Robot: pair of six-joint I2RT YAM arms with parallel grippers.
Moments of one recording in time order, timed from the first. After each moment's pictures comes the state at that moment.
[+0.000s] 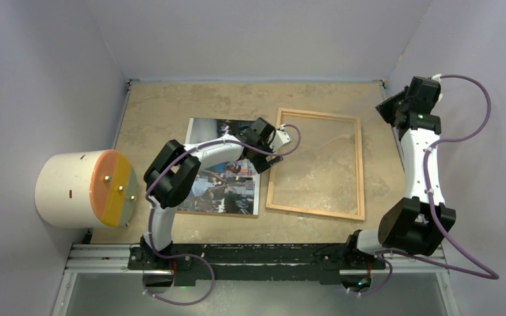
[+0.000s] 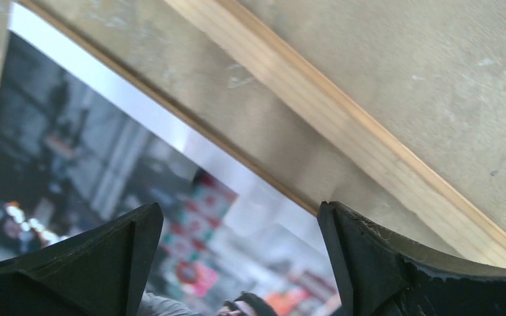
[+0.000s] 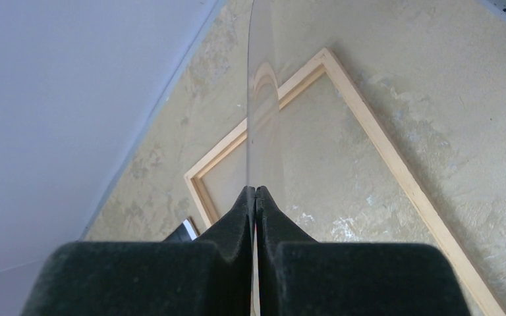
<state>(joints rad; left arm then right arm) -0.74 2.03 1.45 -0.37 -0.06 0.35 -0.29 1.40 1.38 -0.58 -0.07 0.76</state>
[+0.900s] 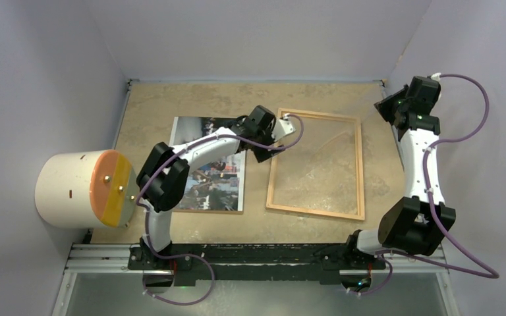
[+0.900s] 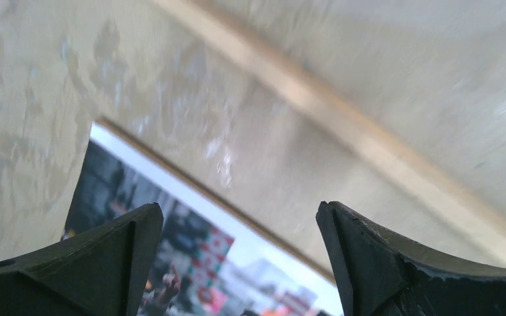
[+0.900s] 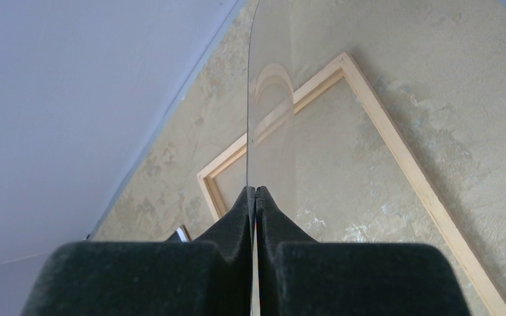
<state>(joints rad) -0.75 1.95 1.47 -0.40 -0.13 0.49 -0.29 1.40 1.37 -0.52 -0.11 0.77</state>
